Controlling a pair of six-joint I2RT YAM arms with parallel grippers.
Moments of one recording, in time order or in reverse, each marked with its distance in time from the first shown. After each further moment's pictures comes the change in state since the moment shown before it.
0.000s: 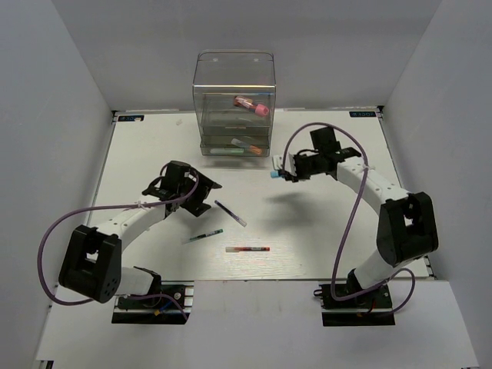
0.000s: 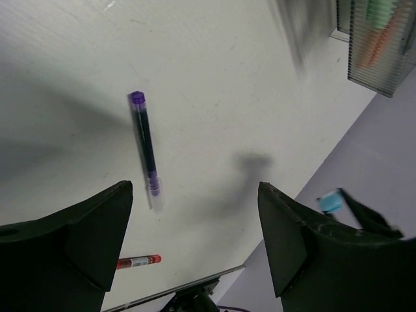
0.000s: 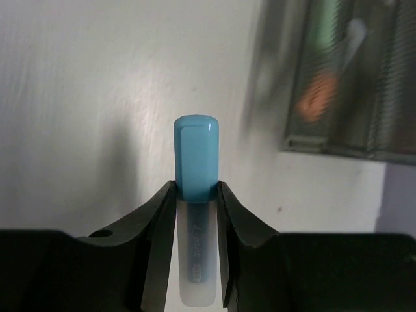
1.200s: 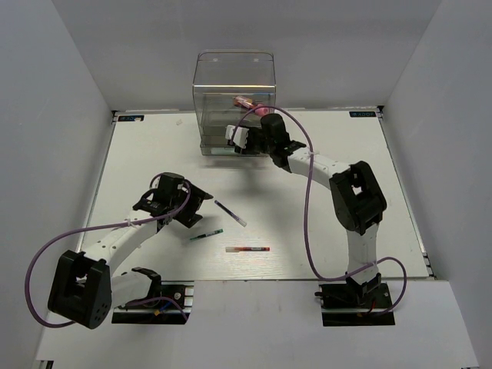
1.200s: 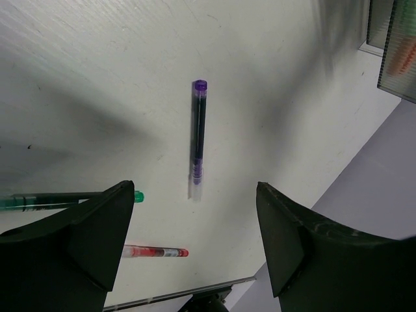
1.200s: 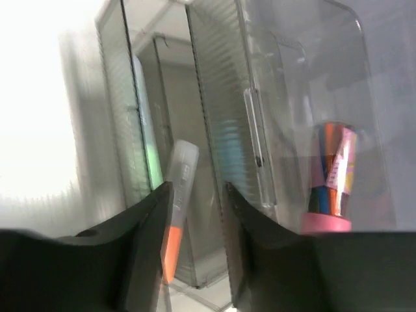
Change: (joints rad) left arm 0.006 -0.186 -0.124 -0.098 -0.081 -0.014; right arm 0.267 0.438 0.358 0.682 0.357 0.461
